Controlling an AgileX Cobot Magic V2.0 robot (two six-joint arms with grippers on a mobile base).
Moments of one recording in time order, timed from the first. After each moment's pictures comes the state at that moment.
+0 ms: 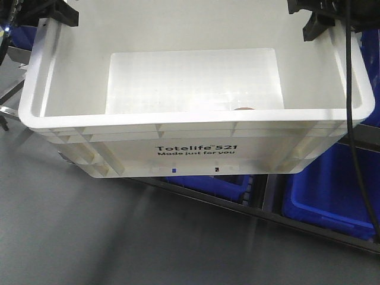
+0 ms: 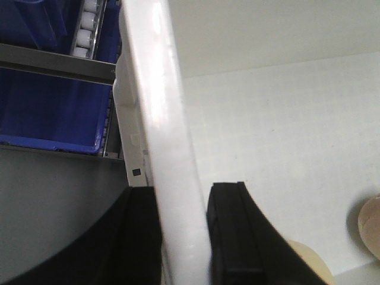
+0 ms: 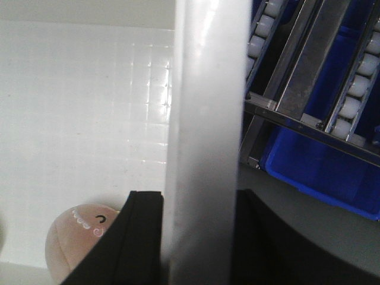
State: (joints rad) left arm -0.17 1.51 -1.67 -0.21 1.05 -0.04; right arm 0.23 1.60 -1.82 -0.03 1.29 0.16
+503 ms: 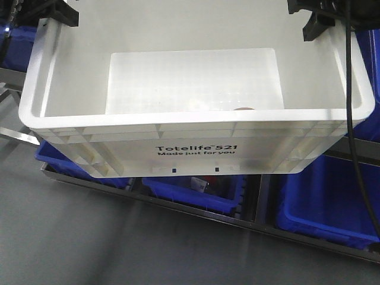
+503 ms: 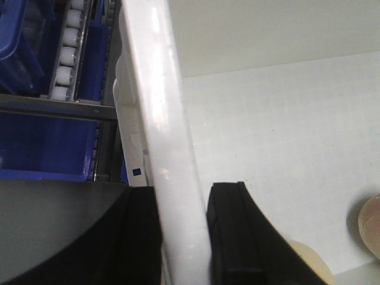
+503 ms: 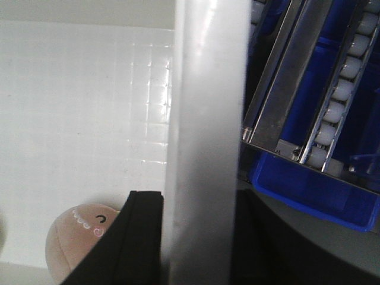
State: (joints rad) left arm -0.17 1.51 -1.67 -0.21 1.05 -0.04; right arm 0.23 1.60 -1.82 -0.03 1.29 0.16
